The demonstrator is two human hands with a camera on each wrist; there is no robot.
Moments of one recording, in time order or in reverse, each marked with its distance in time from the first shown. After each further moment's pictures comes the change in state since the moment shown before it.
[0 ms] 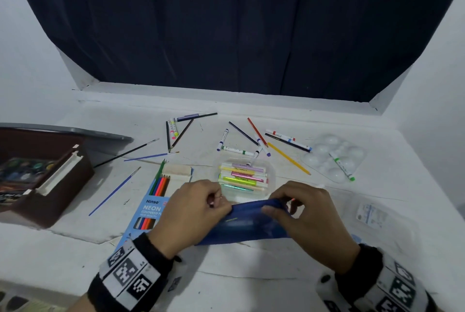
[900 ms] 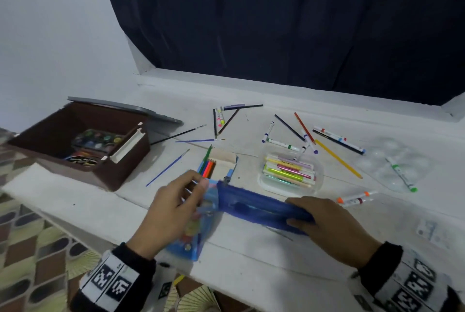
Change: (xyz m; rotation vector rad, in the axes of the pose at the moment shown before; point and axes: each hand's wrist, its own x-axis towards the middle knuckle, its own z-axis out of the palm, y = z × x) left_hand -0.073 -0.069 -0.050 -0.280 0.231 -0.121; right_hand 0.009 0.008 0.043 -0.201 -0.503 0.030
